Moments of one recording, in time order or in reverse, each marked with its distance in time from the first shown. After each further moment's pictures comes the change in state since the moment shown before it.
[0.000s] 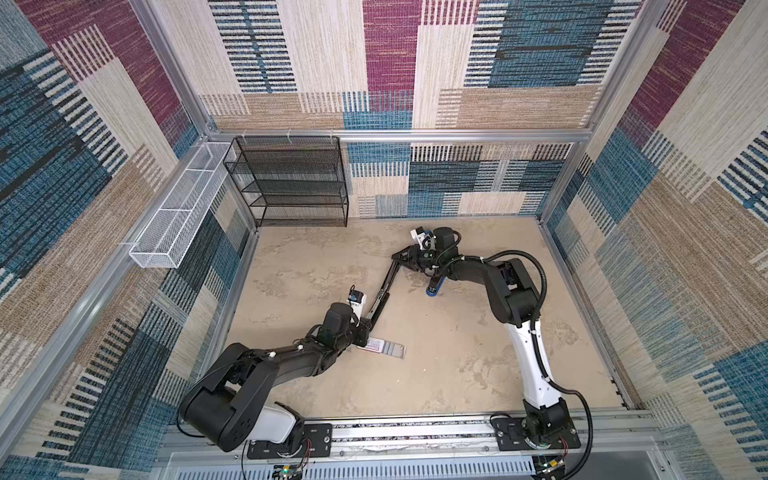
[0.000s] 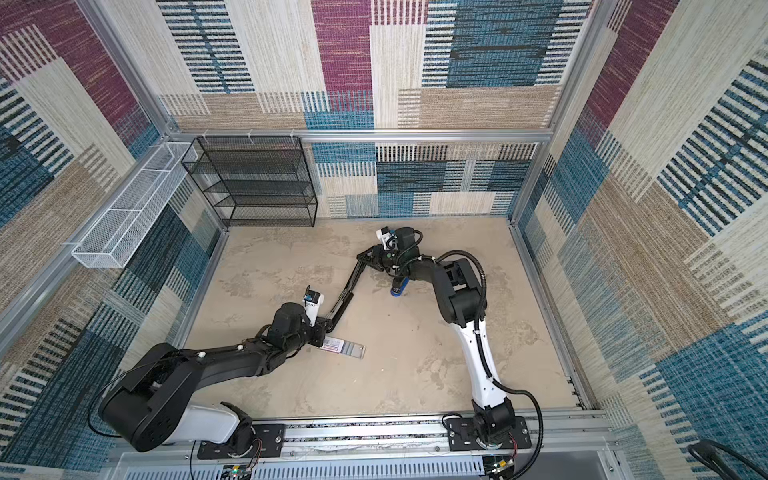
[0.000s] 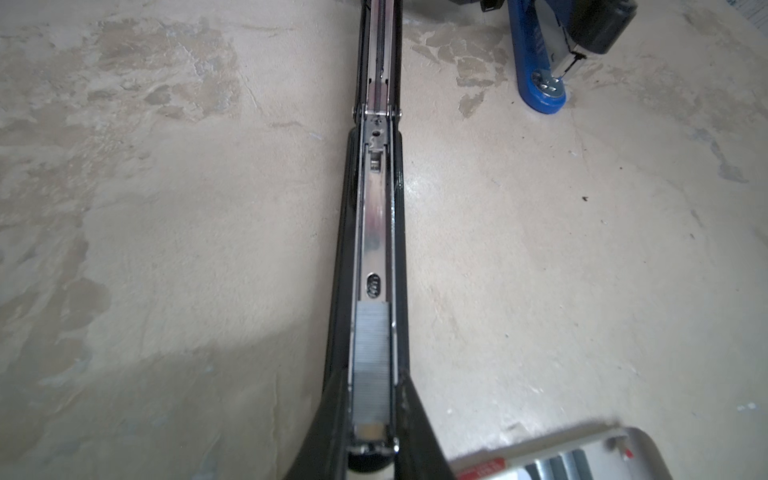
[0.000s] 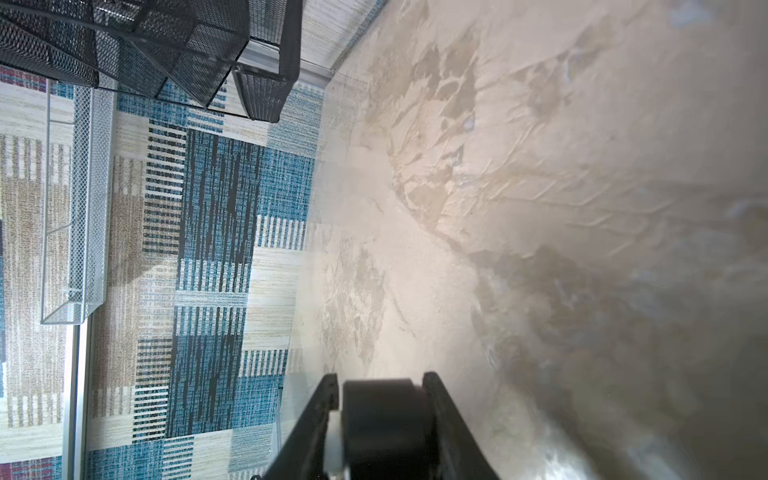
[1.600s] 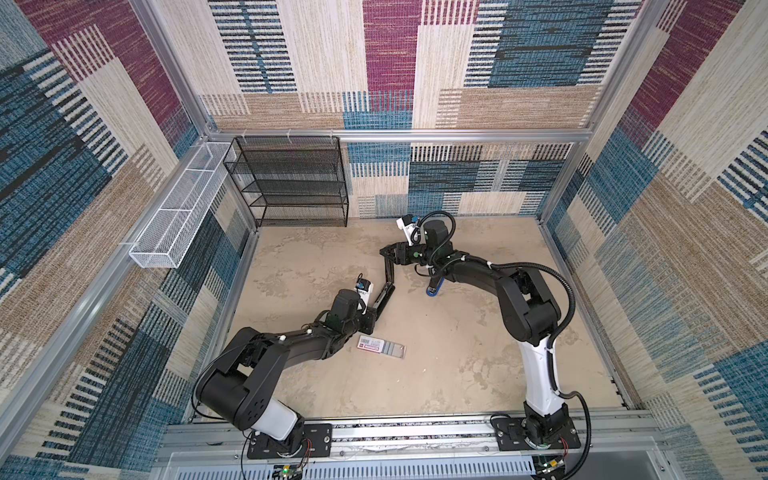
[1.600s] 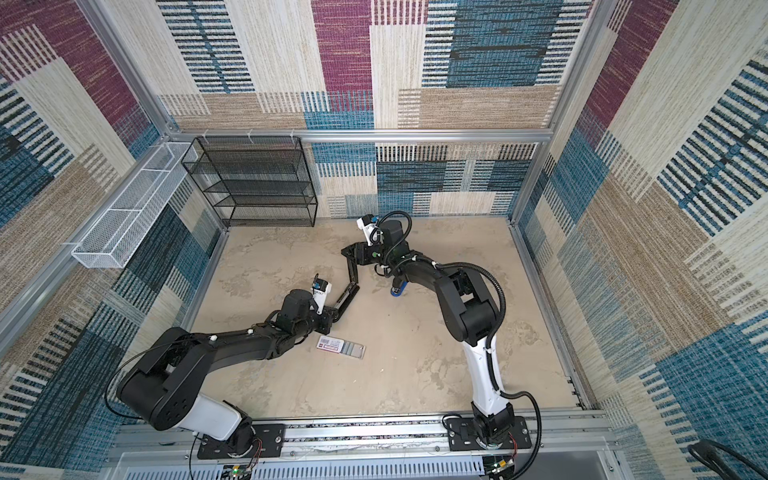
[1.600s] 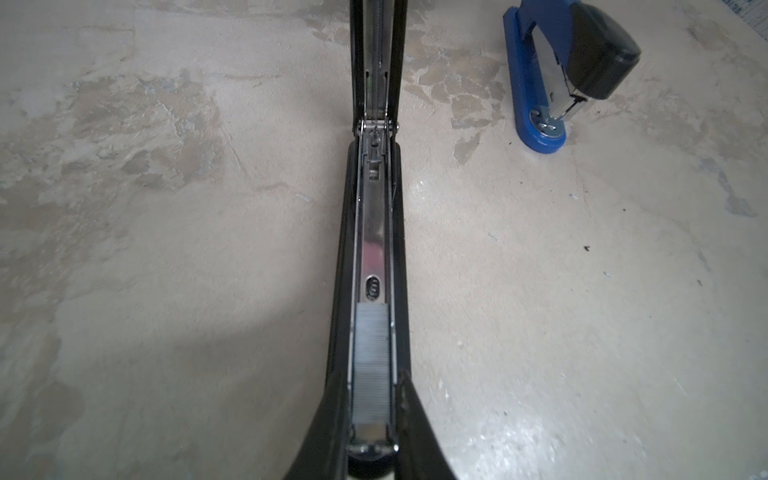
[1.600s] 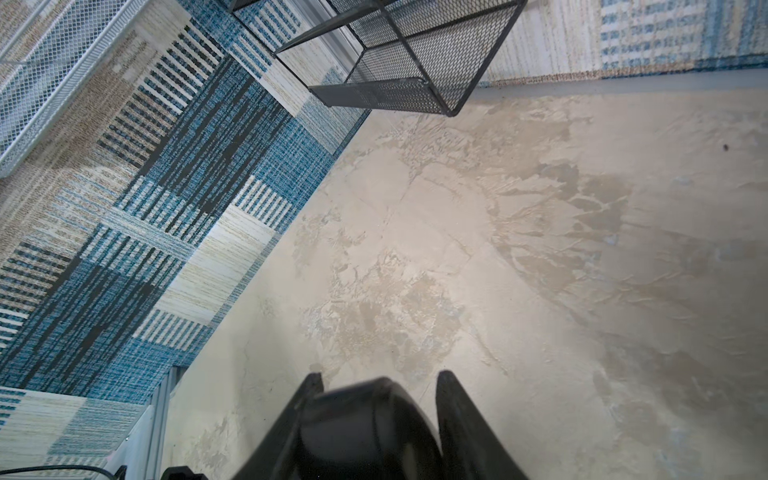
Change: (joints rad) left arm 0.000 0.103 0.157 -0.059 0.008 0.027; right arm 0.138 -0.273 -0.127 -0.081 0.241 -0.430
